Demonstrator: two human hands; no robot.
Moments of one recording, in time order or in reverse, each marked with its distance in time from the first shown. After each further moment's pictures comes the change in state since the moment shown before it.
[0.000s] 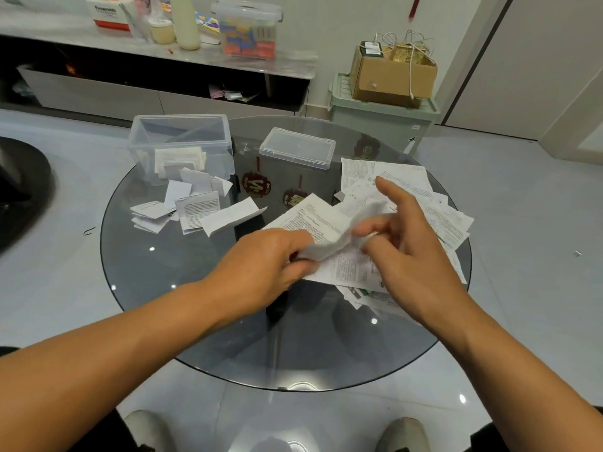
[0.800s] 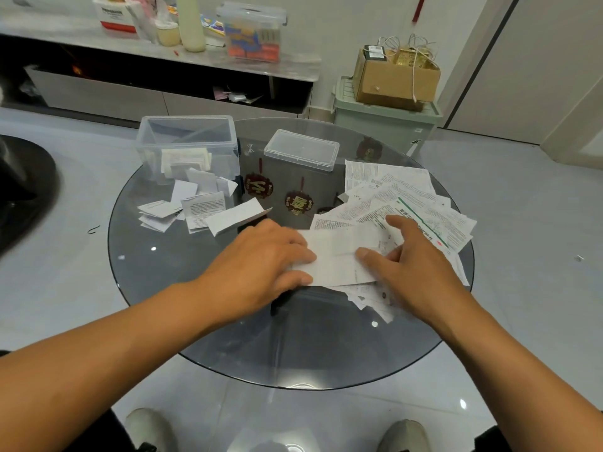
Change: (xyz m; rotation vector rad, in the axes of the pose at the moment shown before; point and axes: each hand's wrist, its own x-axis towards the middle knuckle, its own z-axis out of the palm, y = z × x) left_hand -0.007 -0.014 -0.007 0.223 -0.045 0.111; right_hand 0.010 0.029 0.000 -0.272 0.009 0.227
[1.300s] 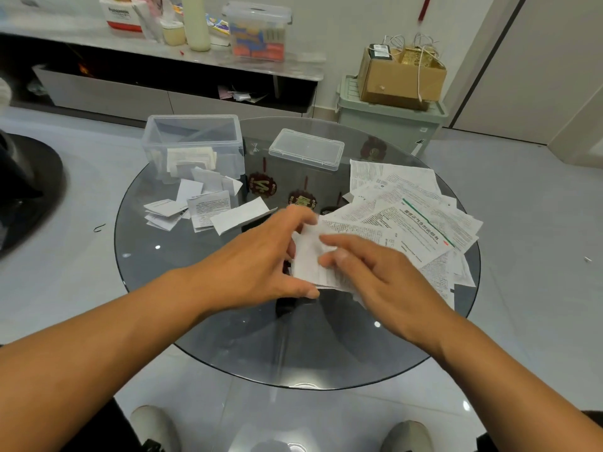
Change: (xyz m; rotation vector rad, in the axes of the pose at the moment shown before) left_hand 0.000 -0.001 -0.012 -0.342 -0.046 -0.068; right_hand -0.020 -0.023 0.016 0.110 -0.238 -0.361
